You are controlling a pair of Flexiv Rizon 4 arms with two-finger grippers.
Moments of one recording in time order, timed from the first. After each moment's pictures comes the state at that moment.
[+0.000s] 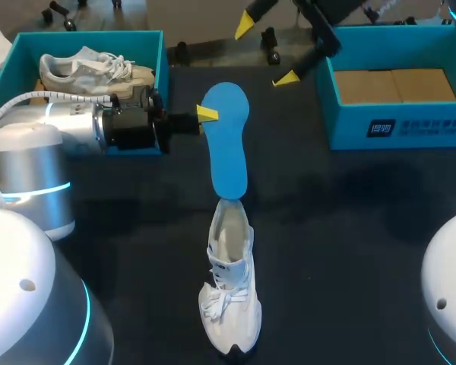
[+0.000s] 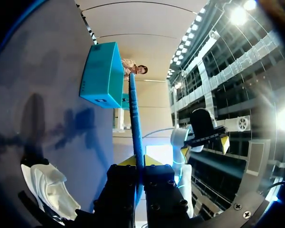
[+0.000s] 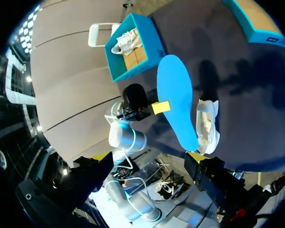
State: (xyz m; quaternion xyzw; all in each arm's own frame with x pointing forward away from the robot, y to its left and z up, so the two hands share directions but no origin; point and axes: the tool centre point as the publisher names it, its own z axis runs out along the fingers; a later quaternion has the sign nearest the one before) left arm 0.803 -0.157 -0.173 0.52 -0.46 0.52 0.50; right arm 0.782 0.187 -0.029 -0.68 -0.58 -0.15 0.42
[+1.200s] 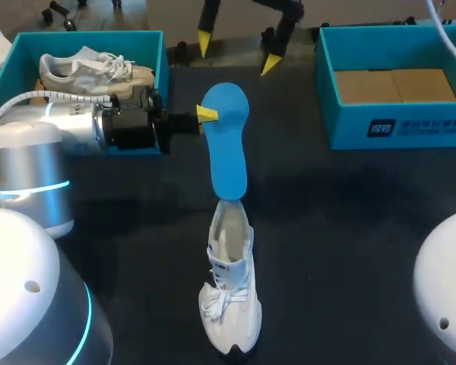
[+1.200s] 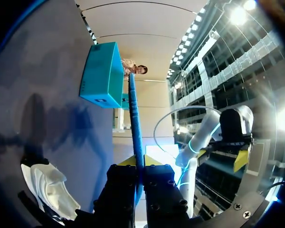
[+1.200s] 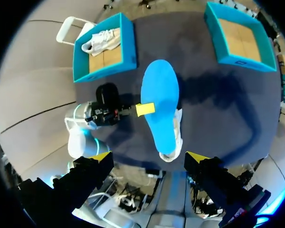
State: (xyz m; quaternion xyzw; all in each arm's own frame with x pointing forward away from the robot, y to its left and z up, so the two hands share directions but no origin) left arm 0.803 -0.156 -0.173 0.52 -0.46 0.52 0.50; right arm 0.770 0.223 -0.030 -0.72 -0.67 -0.01 0.19
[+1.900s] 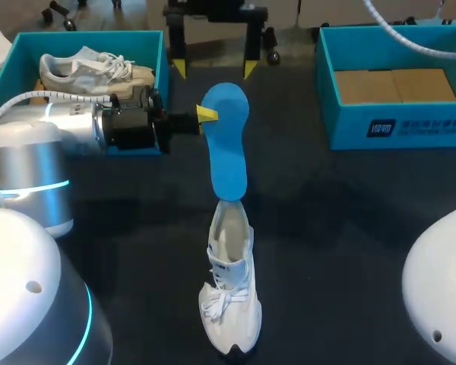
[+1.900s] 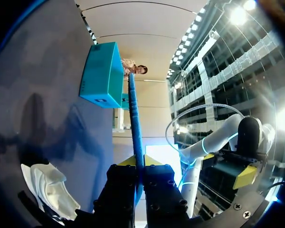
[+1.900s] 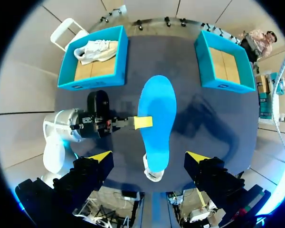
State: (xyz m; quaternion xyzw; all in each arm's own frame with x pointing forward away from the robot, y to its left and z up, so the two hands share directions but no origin) left arm 0.802 -0.156 -0.173 0.52 -0.46 0.52 0.50; right arm 0.768 0.250 -0.053 -0.71 -0.71 0.00 0.02
